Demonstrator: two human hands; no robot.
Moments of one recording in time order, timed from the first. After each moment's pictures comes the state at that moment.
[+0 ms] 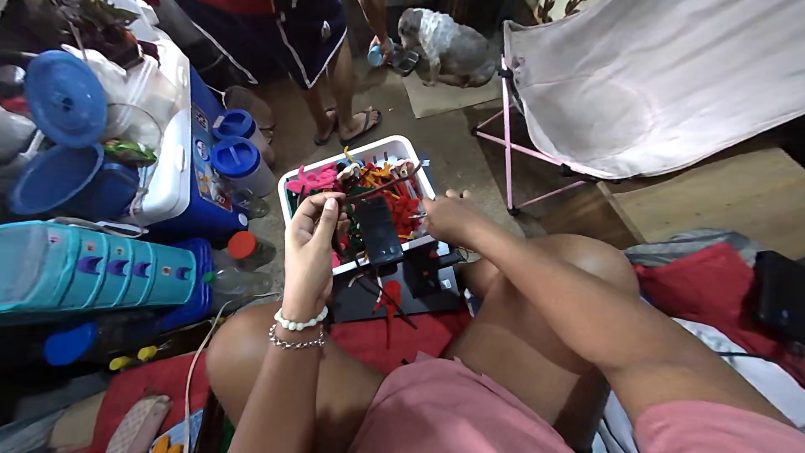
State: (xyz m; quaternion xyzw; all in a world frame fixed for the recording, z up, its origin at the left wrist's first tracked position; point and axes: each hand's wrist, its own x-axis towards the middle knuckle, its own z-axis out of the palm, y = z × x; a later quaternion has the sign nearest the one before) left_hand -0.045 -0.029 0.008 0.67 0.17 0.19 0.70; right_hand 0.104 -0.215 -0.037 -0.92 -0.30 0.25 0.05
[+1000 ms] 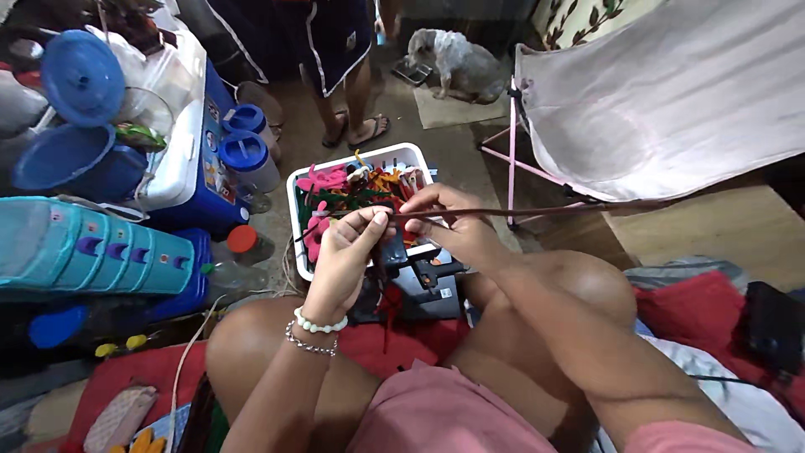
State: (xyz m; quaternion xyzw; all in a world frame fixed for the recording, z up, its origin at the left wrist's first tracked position) left_hand -0.052 -0.049 0.012 0.58 0.13 0.10 0.80; right_hand 0.066 -0.213 -0.004 -0.62 -0.47 0.06 0.63
